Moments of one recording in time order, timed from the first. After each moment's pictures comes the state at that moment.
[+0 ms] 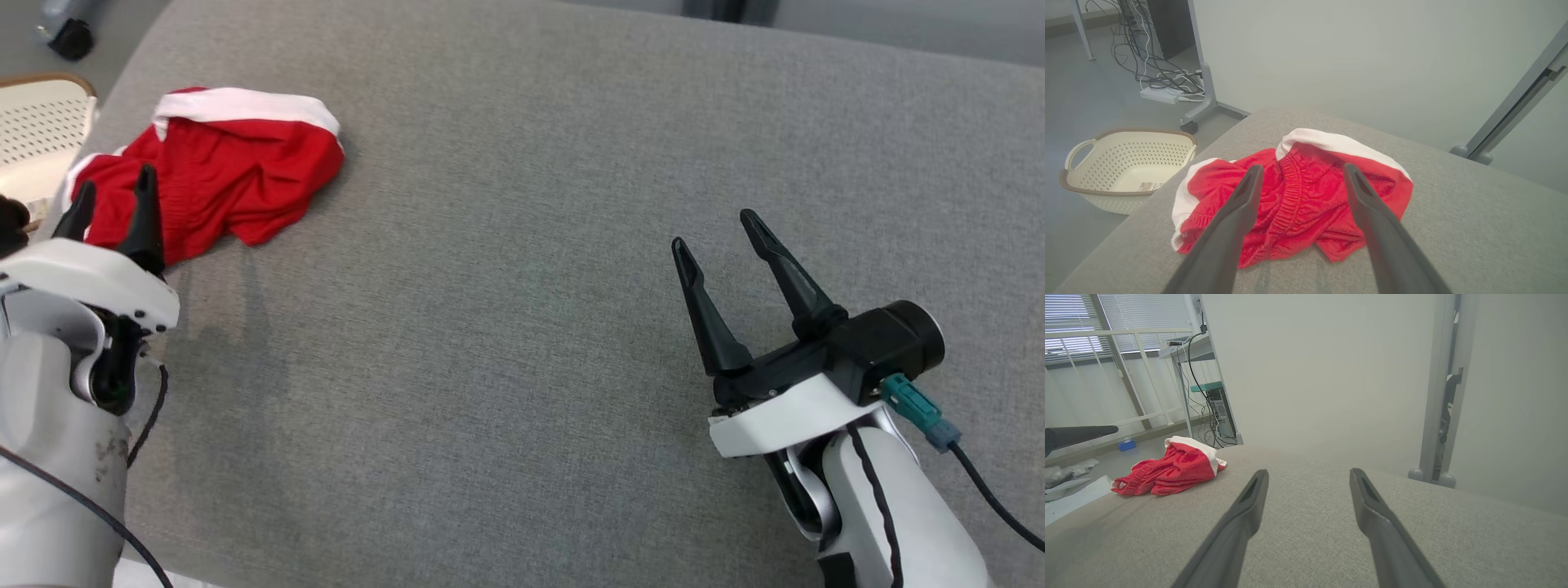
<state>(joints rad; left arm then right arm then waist) -0.71 0.26 0.02 0.82 -0.49 -0.13 -0.09 -0.37 -0.05 0.29 0.20 0.12 0.13 -0.26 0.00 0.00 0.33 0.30</state>
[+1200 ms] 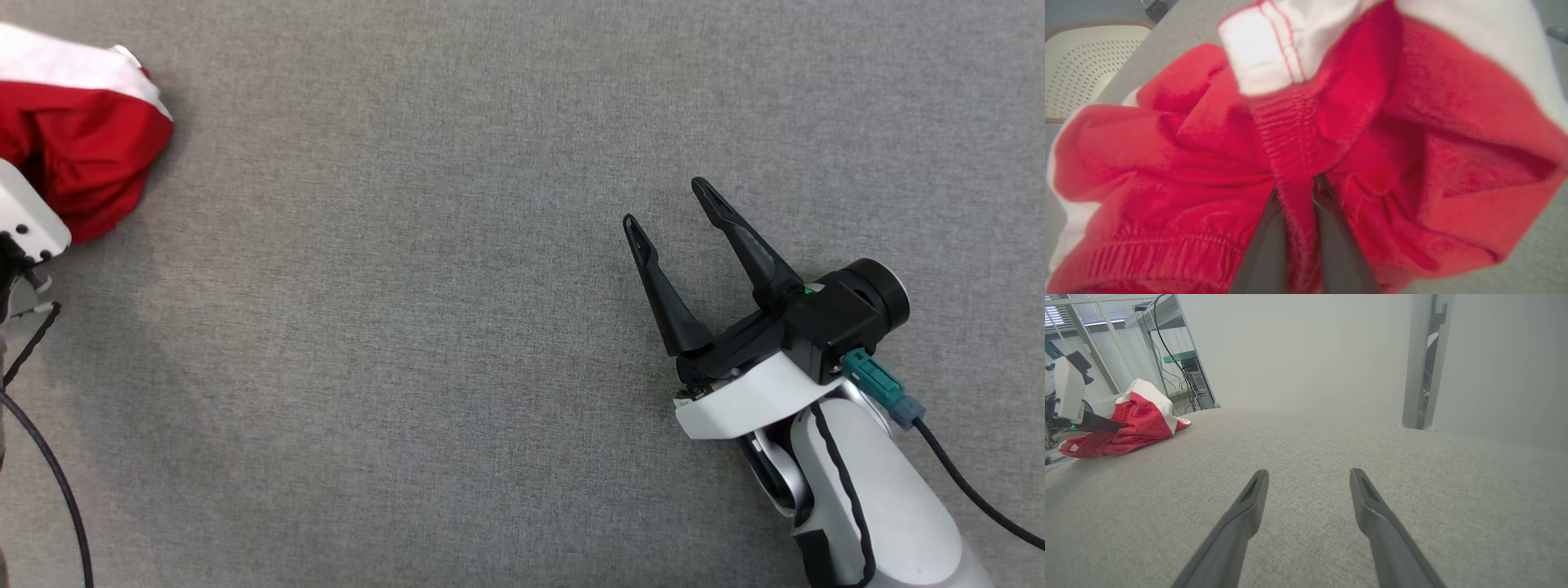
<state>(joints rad) -1.07 0.41 -0.15 1.24 -0.61 -0.13 0.25 -0.46 -0.05 0.37 0.21 0.11 0.13 -0.26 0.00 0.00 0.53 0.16</state>
